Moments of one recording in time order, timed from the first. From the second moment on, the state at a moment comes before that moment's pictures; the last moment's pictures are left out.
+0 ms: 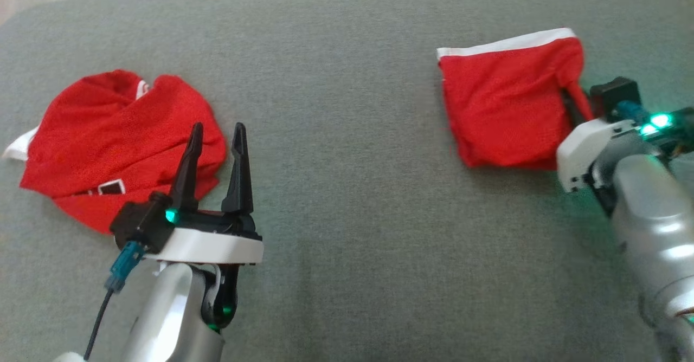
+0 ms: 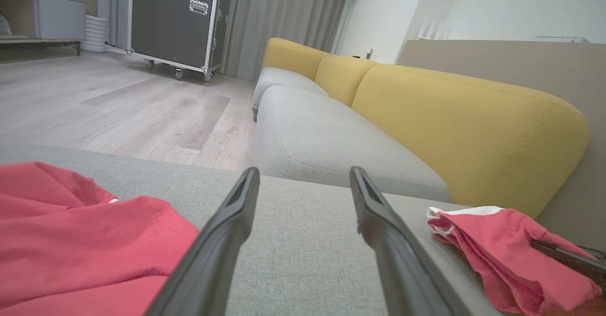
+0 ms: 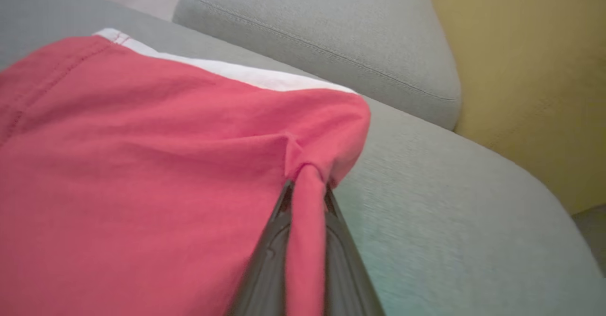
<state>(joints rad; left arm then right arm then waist) -0.28 0.04 -0.20 0.28 -0.36 -0.11 -0.25 -0.82 -0.21 0.09 1.19 -0.20 0.13 -0.21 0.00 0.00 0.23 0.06</state>
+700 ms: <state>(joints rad) -0.31 0.04 -0.20 0.27 -0.35 -0.12 -0.25 -0.90 -0.59 0.29 1.28 -0.16 0.13 -0.18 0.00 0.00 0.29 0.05</state>
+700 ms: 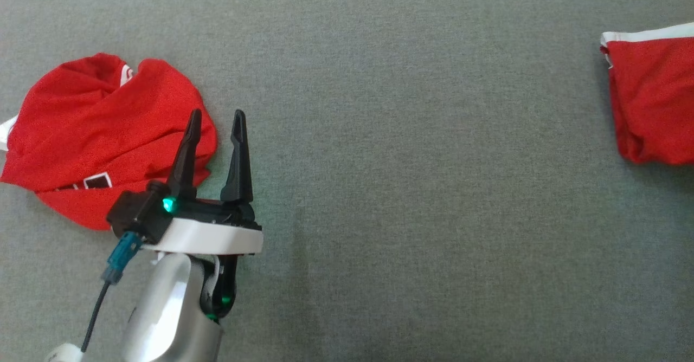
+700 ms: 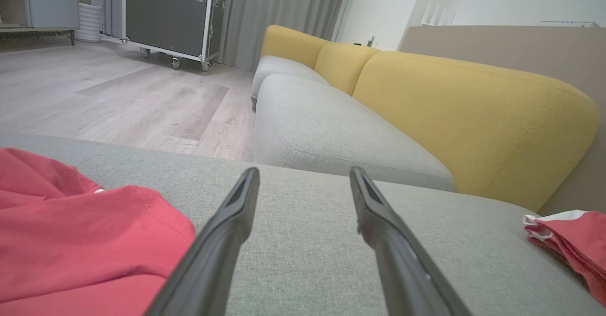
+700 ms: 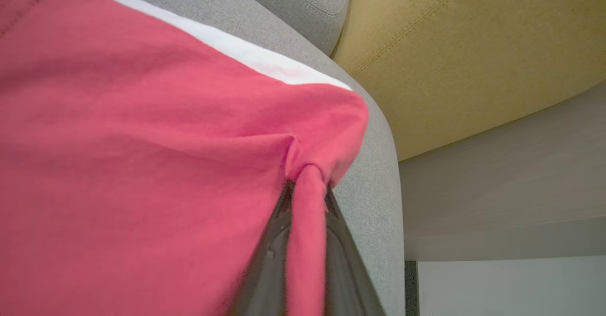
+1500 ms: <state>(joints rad) -0.29 0.04 -0.16 0.27 -0.34 -0.12 -0.25 -0.89 -0.43 -0.03 1.14 -0.16 0.13 -0.17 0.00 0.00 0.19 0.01</state>
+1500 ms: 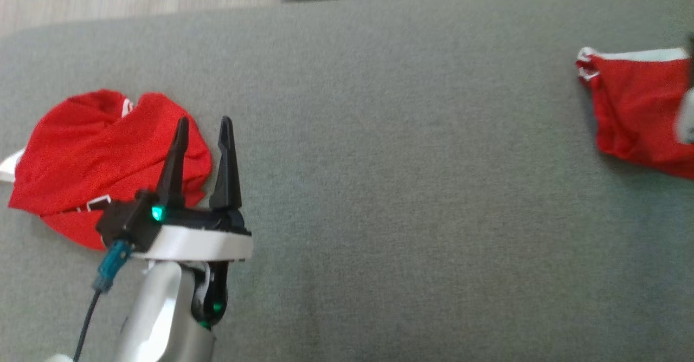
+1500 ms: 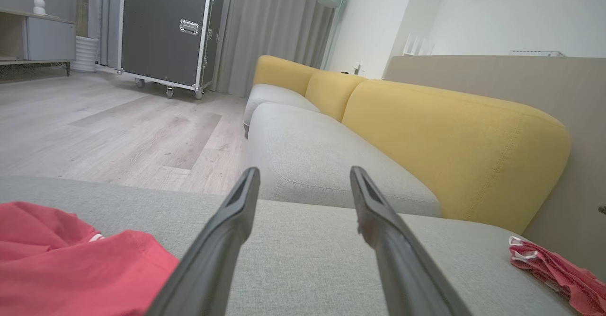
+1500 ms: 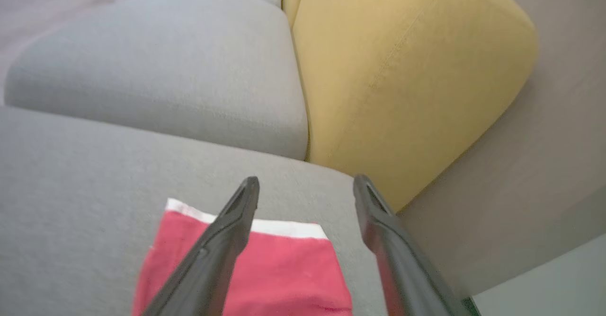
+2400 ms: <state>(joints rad) -0.09 0.04 -0.09 0.24 -0.30 -0.12 -0.25 -0.21 -0.05 -0.03 0.39 0.15 0.13 -0.25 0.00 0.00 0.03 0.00</state>
